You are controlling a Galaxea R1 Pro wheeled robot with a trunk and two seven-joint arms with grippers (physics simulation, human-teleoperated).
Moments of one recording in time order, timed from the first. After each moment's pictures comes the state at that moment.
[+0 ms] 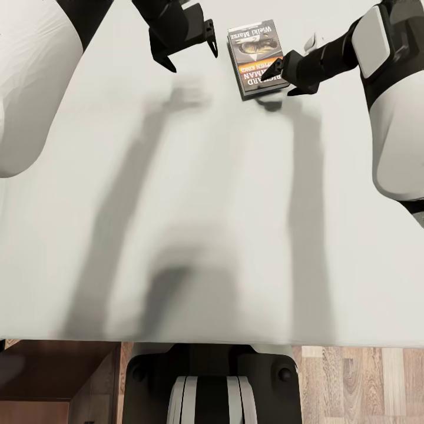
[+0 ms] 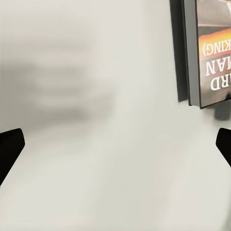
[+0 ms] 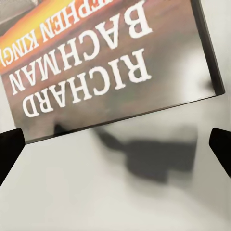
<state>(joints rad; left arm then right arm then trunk) -2.26 -0.16 -0.56 -0.37 1.43 1.05 0.65 -2.04 0.01 -0.27 -0.43 0.05 1.04 0.32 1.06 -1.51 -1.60</state>
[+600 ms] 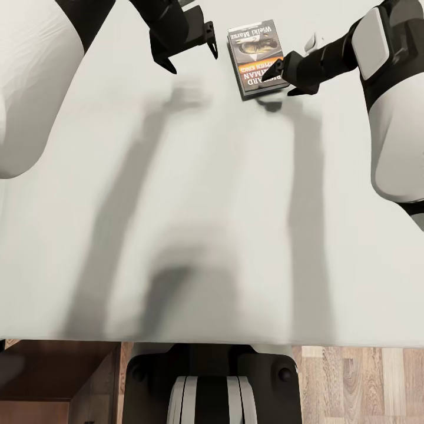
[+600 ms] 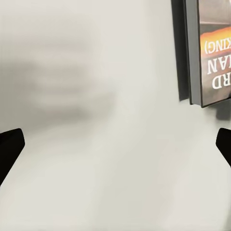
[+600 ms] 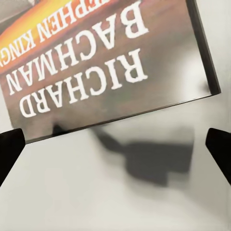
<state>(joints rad) -2.25 -0.16 -0.56 -0.37 1.43 1.05 0.65 -2.03 0.01 -0.27 -0.44 0.05 1.04 0.32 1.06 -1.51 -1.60</state>
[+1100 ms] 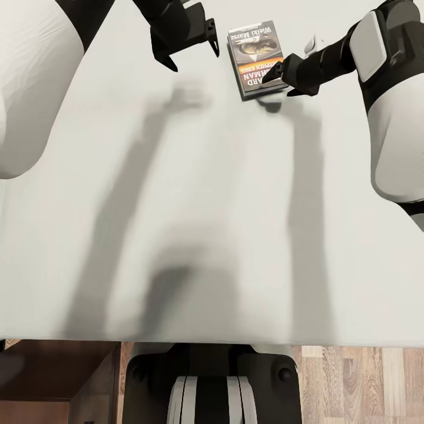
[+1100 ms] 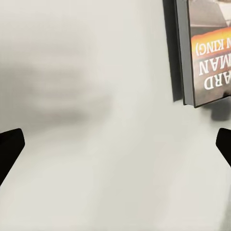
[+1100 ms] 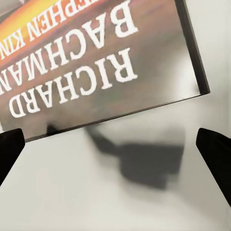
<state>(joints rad) -2.25 -0.16 -0.56 -0.38 1.43 1.05 0.65 -2.03 0.01 -0.27 -0.43 0.06 1.02 0.31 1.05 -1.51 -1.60</state>
